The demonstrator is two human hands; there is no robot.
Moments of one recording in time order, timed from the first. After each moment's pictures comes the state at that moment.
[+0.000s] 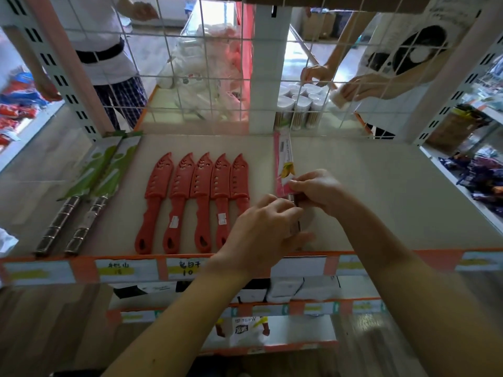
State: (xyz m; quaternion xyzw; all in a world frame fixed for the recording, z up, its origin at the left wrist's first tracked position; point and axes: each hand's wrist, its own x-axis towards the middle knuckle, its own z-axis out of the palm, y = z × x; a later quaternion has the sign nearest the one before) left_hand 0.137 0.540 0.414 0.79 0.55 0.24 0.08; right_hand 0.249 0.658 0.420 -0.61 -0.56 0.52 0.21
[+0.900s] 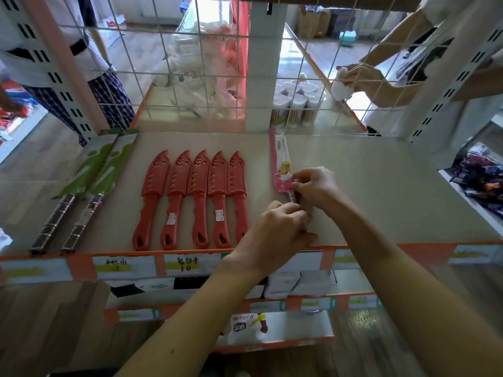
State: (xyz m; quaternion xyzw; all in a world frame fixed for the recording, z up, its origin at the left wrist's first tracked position) left_hand 0.156 0.543 0.399 0.78 0.53 0.28 0.17; right_hand 0.253 0.652 0.416 -0.63 -0.70 0.29 0.20
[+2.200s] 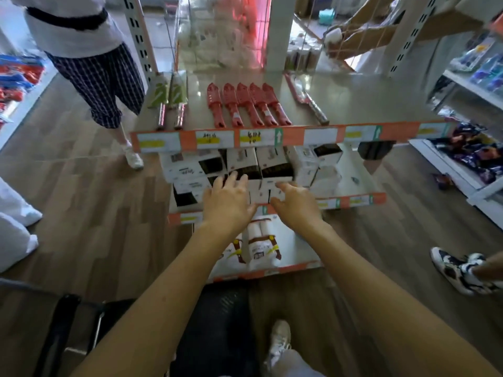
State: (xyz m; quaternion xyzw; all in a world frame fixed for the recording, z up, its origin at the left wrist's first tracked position) left_hand 0.056 0.305 0.369 0.66 0.74 0.05 0.12; right_hand 0.193 0.341 0.355 -0.62 -0.75 0.21 0.10
